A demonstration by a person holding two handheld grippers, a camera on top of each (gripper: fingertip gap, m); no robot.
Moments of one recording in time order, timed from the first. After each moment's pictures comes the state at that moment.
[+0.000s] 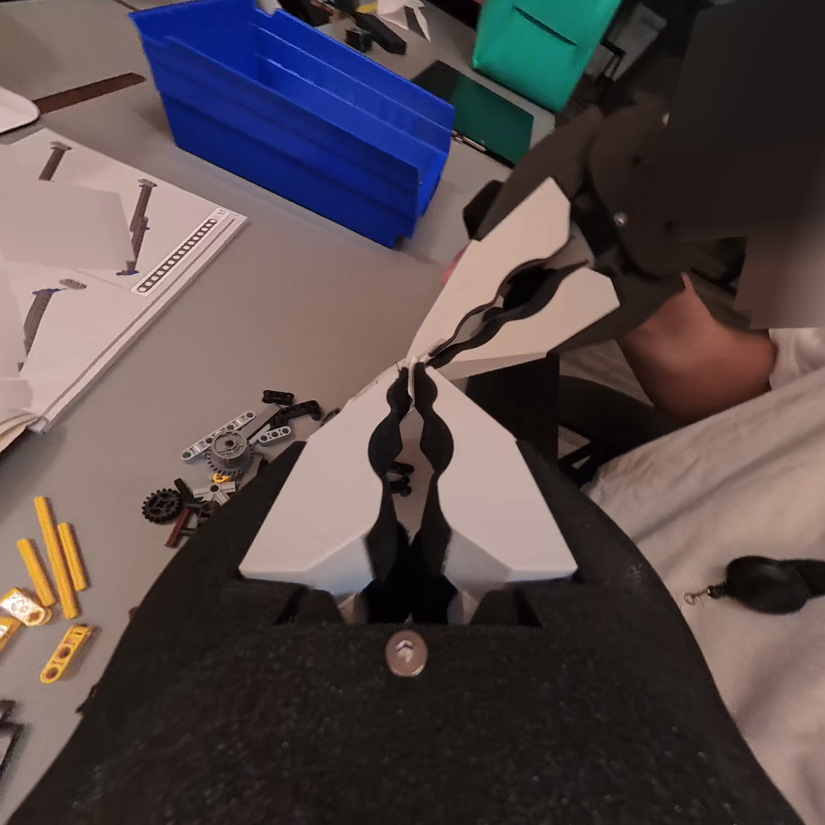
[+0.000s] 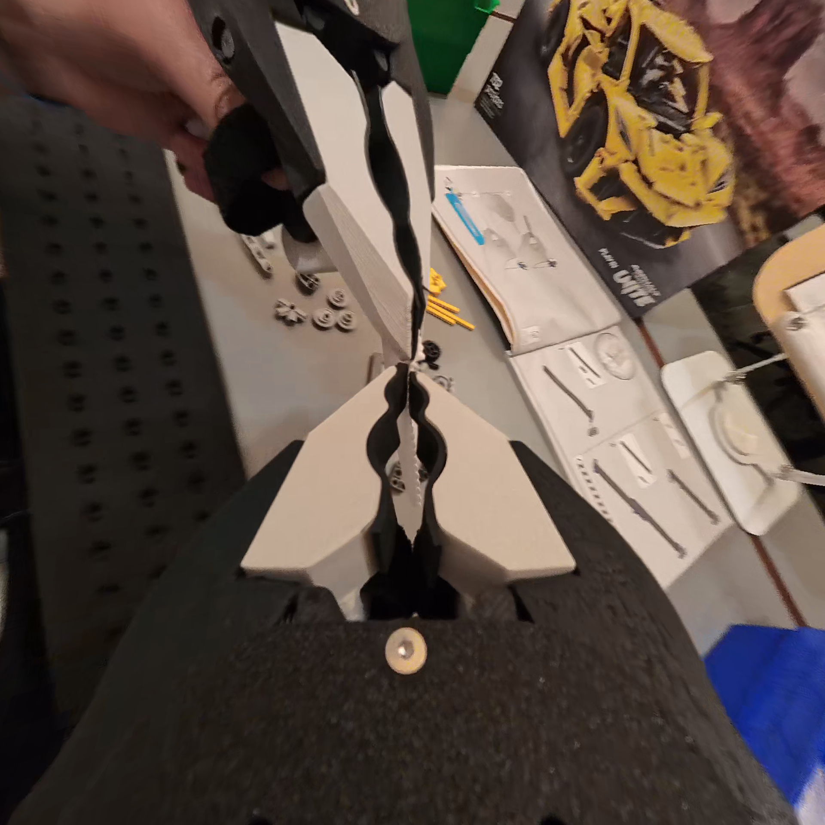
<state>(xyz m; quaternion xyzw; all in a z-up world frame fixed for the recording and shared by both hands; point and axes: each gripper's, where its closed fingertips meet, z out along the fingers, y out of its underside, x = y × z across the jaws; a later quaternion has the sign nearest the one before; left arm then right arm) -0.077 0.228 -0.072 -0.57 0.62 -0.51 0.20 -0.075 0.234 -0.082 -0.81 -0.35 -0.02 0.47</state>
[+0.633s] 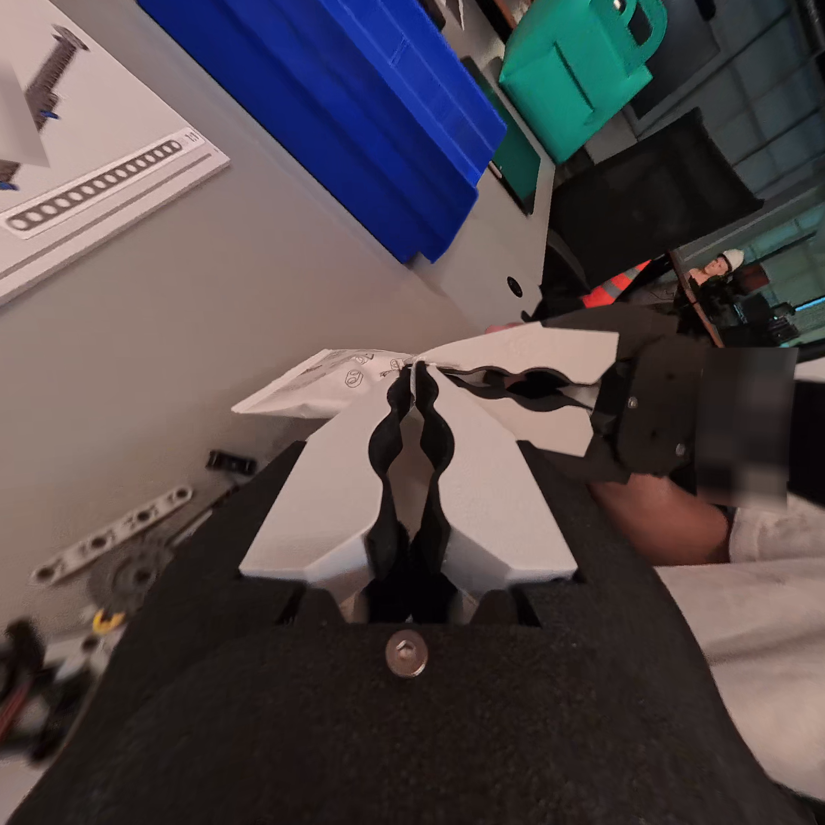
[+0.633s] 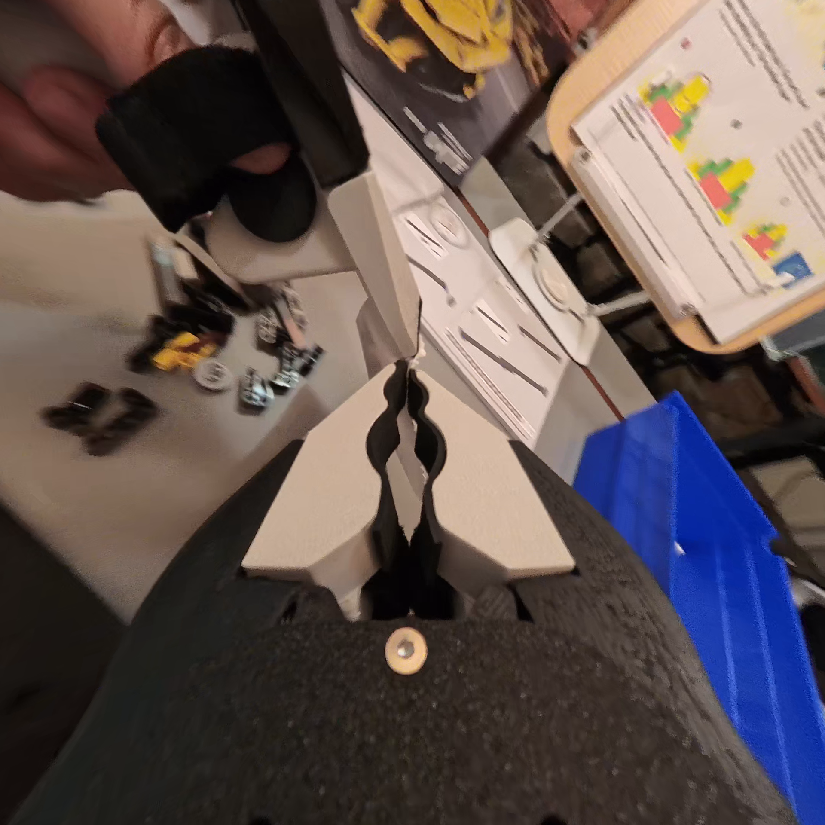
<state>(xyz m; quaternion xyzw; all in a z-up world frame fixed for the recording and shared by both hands) 0.013 0.225 -0.113 -0.65 0.52 -0.55 0.08 0.024 0.229 -0.121 -0.82 -0.20 -0.23 0.49</state>
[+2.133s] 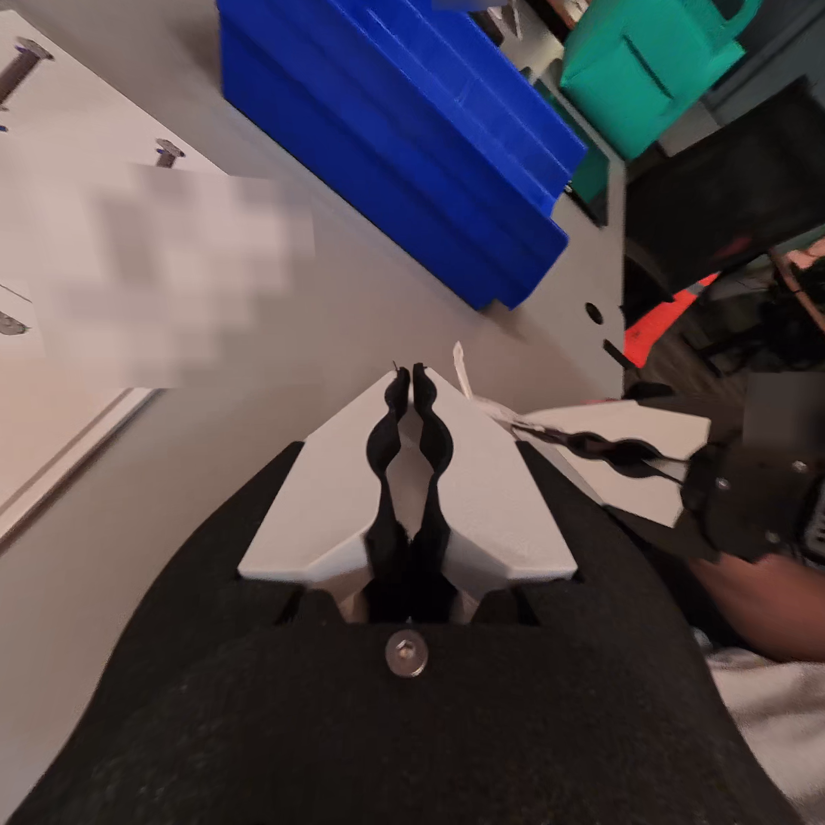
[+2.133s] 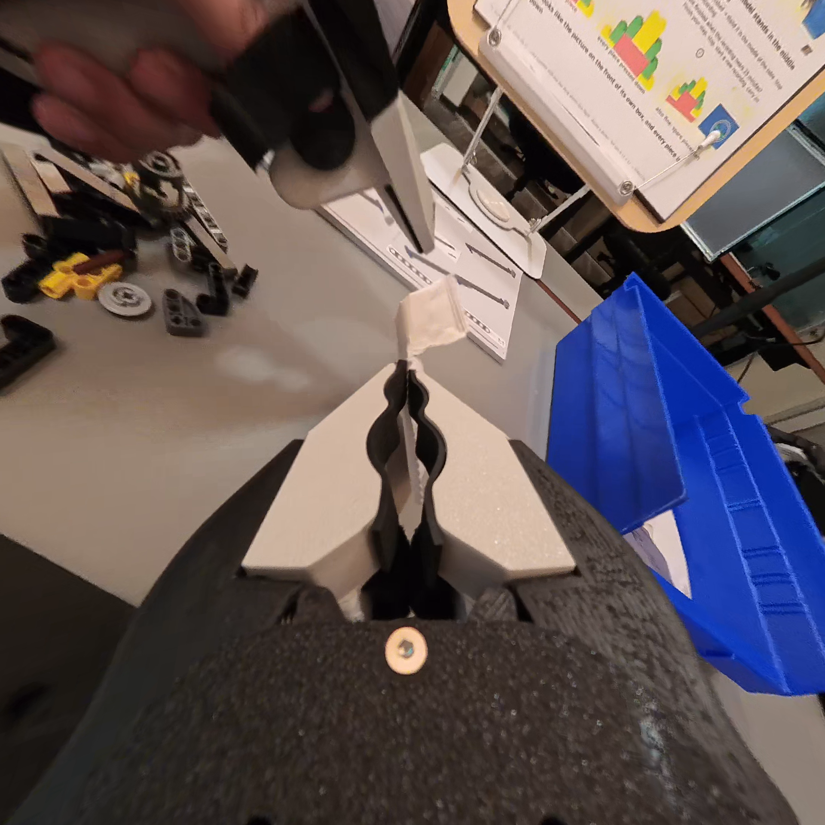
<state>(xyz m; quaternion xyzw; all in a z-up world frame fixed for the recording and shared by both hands) 0.075 0.257 -0.137 -0.65 0.55 -0.51 0.14 0.063 0.190 -0.148 -0.82 -0.10 -0.27 0.50</state>
